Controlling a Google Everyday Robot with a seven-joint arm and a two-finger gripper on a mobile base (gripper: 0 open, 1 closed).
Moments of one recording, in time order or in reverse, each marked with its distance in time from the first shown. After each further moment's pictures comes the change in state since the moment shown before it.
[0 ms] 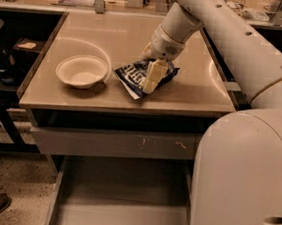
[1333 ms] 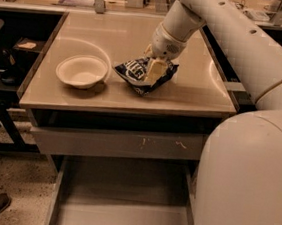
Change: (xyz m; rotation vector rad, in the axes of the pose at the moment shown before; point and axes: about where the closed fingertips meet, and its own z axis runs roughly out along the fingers) arm -0.001 0.005 -0.011 0.019 0.004 0.002
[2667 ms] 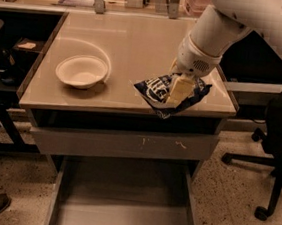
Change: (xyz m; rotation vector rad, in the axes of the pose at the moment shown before) arm 0.021 0.107 -0.055 0.087 0.104 0.137
